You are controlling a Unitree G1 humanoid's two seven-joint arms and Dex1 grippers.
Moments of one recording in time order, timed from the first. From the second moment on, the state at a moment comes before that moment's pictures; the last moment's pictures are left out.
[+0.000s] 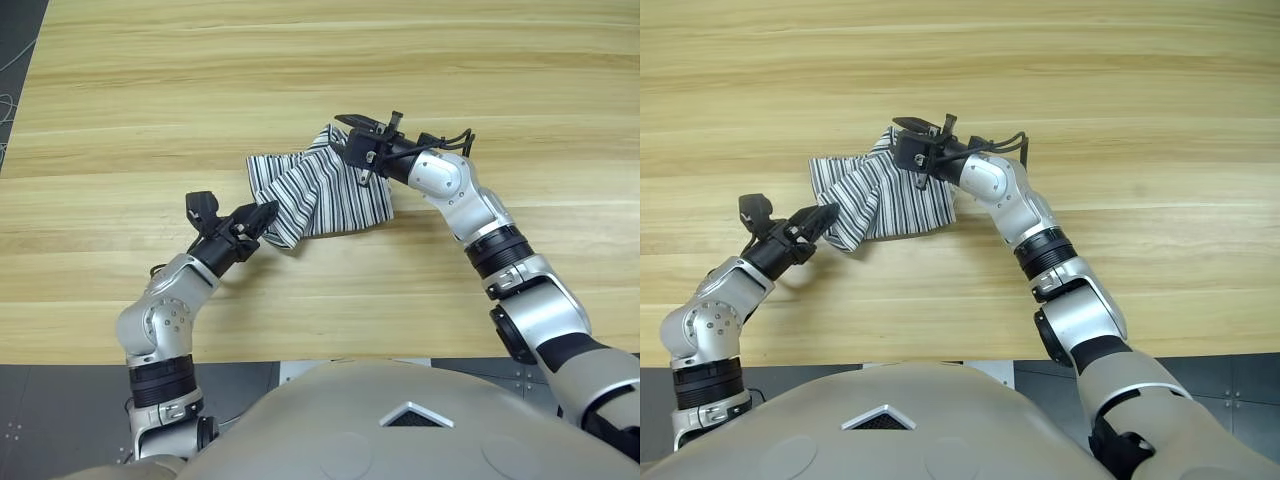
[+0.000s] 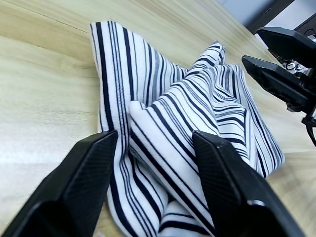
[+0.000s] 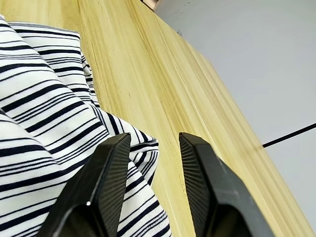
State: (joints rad) left arm 0.24 0.29 0.24 -0.25 -0.70 0.74 -0.40; right arm -0.53 -0.17 0.45 0.56 -0.37 -0.32 0.45
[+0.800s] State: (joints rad) left arm 0.27 0.28 0.23 -0.35 -0.70 0.74 -0.36; right arm -0.53 -0.17 0.45 0.58 -0.38 -0.32 0.44
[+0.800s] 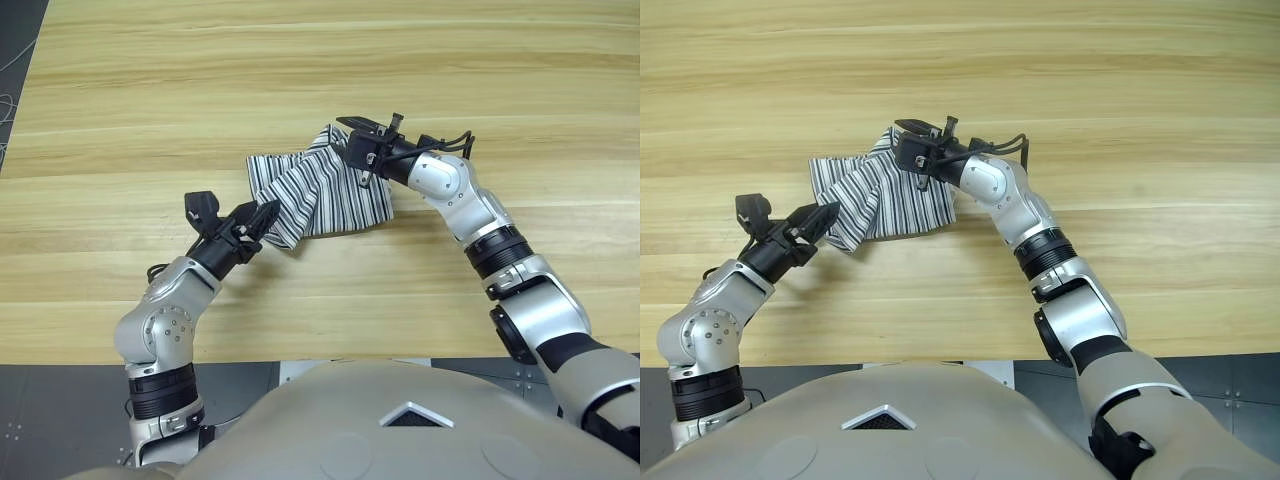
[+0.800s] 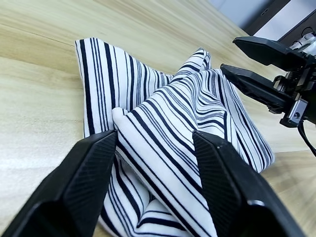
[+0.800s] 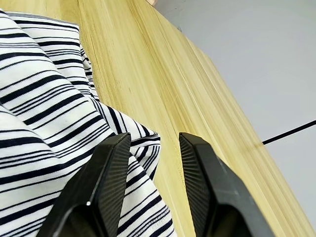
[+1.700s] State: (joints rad) left arm 0.27 0.28 0.20 -0.35 -0.68 0.70 -0.37; right arm -0.53 -0.17 0.45 0.61 -0.39 -0.32 0.42
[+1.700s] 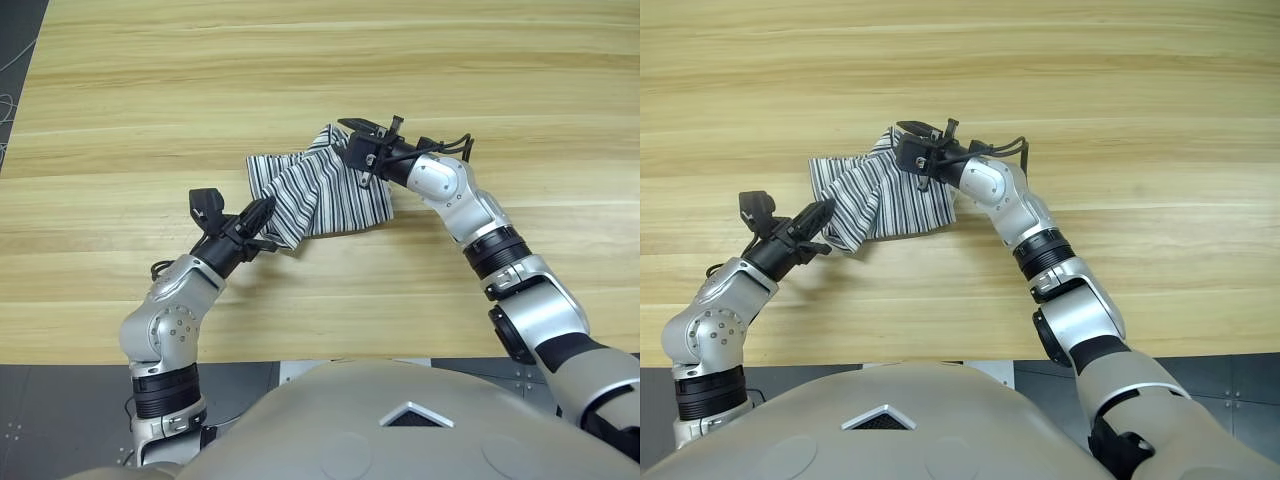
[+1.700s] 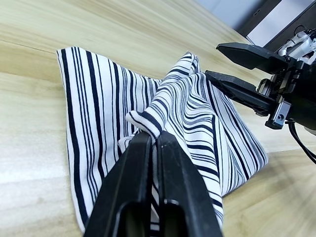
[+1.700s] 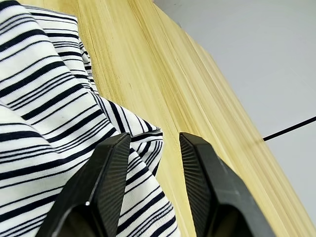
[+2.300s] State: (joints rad) left arm 0.00 0.36 0.15 -0.10 -0.50 0.60 -0.43; right arm -0.47 -0.16 0.46 0.57 -0.39 -0.33 0.43
